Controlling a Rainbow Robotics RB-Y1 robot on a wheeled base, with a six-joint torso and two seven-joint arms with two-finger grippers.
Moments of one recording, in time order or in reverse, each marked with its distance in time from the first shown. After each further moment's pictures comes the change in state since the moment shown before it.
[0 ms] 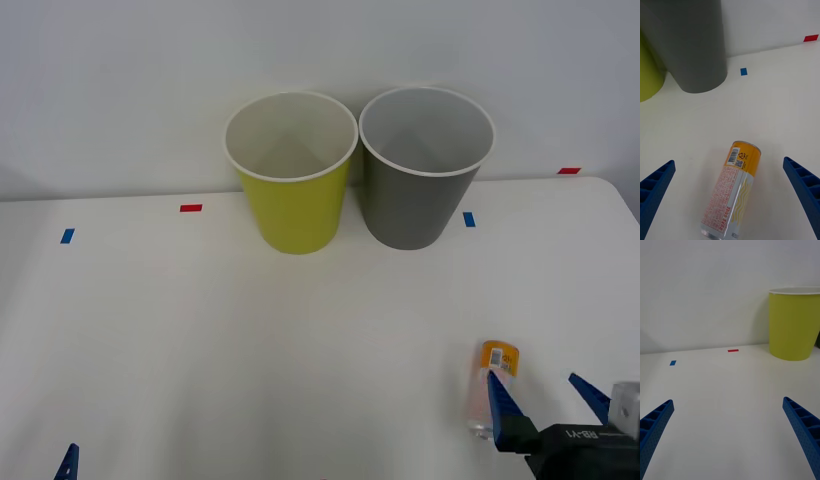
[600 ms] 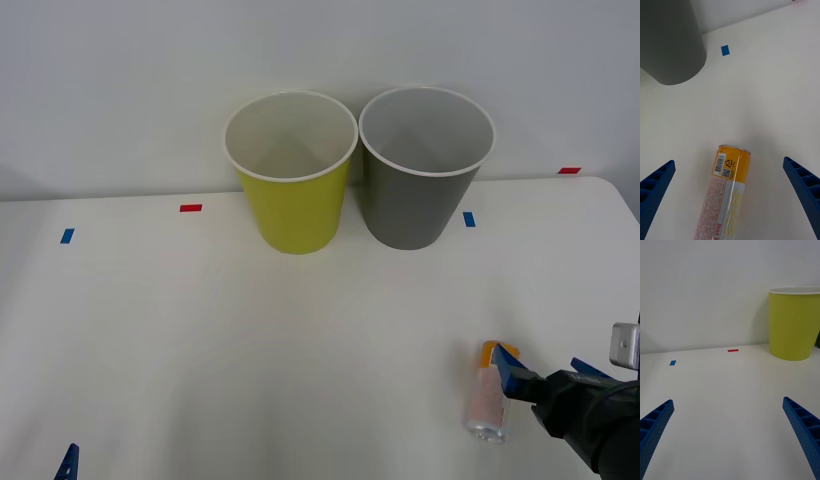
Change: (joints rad) right arm -0.265 -0.011 -0.106 -0.072 0.130 0.530 -0.350; left arm 0.000 0.000 0.000 0.000 0.000 0.000 0.000
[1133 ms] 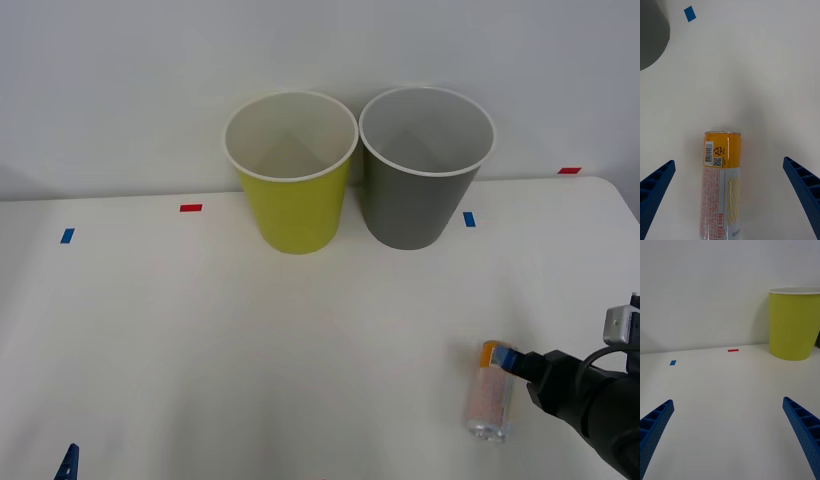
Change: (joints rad) right arm -0.224 -0.054 -0.007 -0.001 0.037 0.441 -0.303; left arm 0.000 0.000 0.000 0.000 0.000 0.000 0.000
